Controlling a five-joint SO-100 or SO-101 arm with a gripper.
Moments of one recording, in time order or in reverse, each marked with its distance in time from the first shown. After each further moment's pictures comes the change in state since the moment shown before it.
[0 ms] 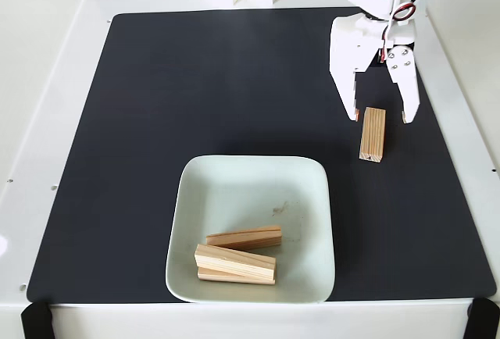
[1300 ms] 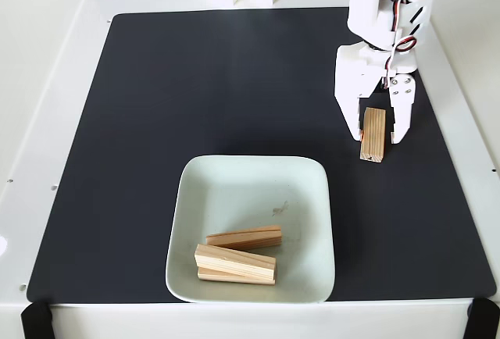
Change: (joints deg) arm -1.0 -7.2 -0.9 -6.7 0.0
